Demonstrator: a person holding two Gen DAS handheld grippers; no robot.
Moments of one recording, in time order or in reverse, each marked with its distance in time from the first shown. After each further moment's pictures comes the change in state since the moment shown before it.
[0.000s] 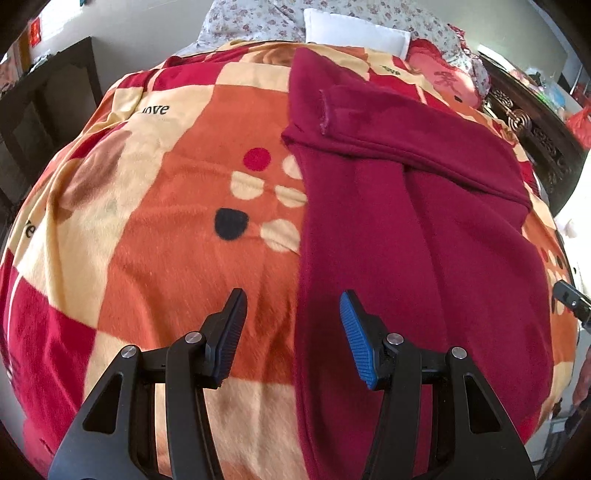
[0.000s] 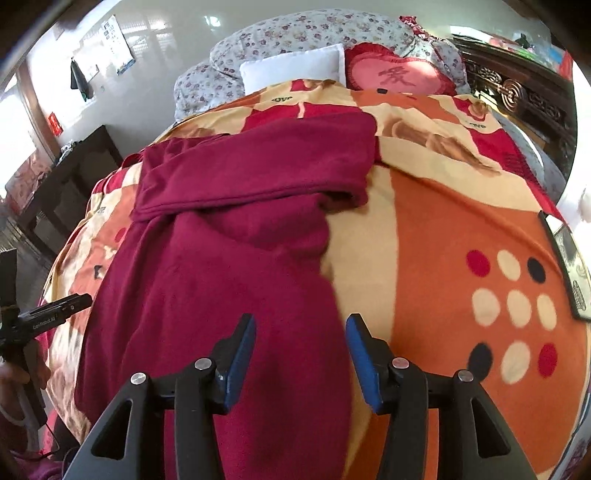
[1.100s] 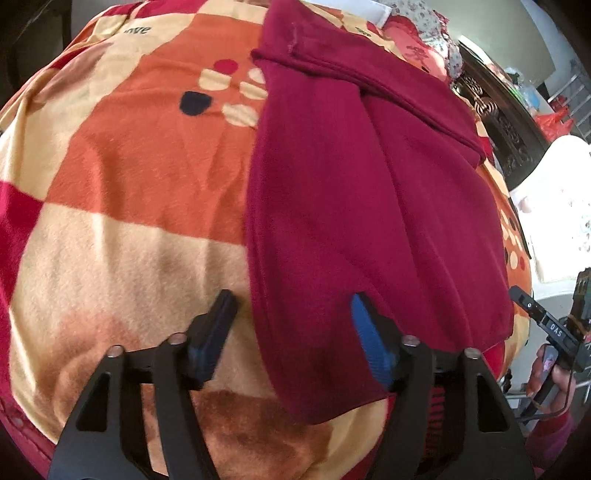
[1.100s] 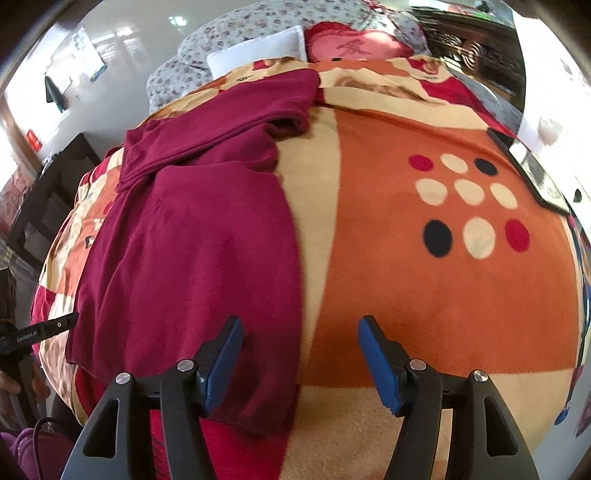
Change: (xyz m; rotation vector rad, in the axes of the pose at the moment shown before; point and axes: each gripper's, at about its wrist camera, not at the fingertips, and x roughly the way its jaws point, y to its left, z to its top) left arm -0.008 0.001 -0.065 -0.040 0.160 -0.221; right arm -0.025 -0.038 -0.075 0.133 0.065 -0.044
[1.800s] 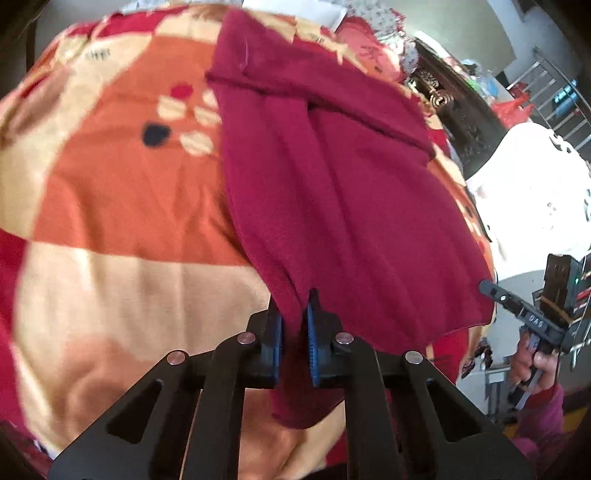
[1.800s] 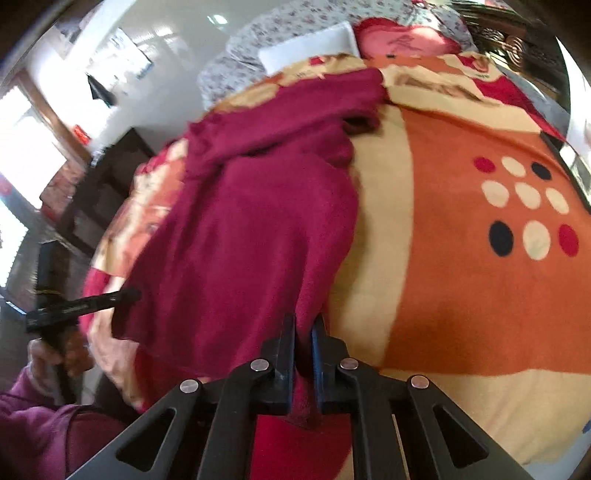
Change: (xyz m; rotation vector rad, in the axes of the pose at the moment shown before) left arm -0.043 0.012 0.009 0.085 -0.018 -0.159; right arm -0.030 0.031 -0.006 -0.074 0.005 0.257
